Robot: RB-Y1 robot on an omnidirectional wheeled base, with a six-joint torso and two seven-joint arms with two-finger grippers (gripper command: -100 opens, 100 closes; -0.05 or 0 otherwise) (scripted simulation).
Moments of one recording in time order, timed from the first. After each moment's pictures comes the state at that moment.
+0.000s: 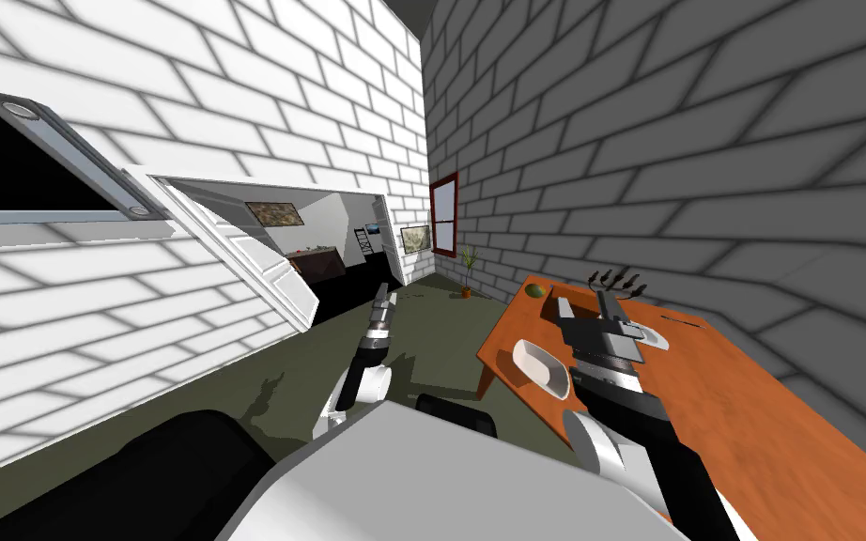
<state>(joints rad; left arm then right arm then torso) 0.52 0.04 -0.02 -2.26 0.02 -0.37 -0.10 0.48 -0.04 -0.04 -2.30 -0.06 -0.41 -0.15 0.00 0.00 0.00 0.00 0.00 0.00</state>
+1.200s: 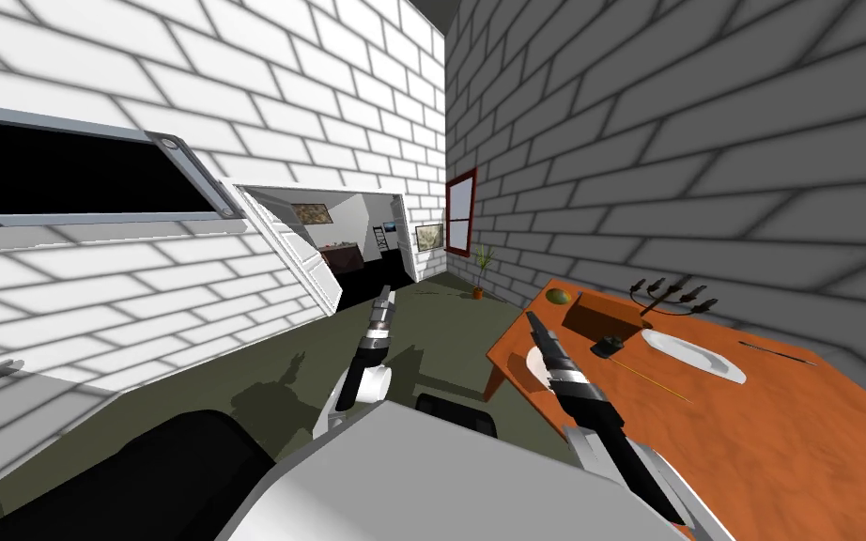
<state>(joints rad) 0.52 0.04 -0.02 -2.26 0.02 -0.37 -0.10 0.47 -0.22 0.01 -2.04 0.20 -0.28 0.12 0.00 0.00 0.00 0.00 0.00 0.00</state>
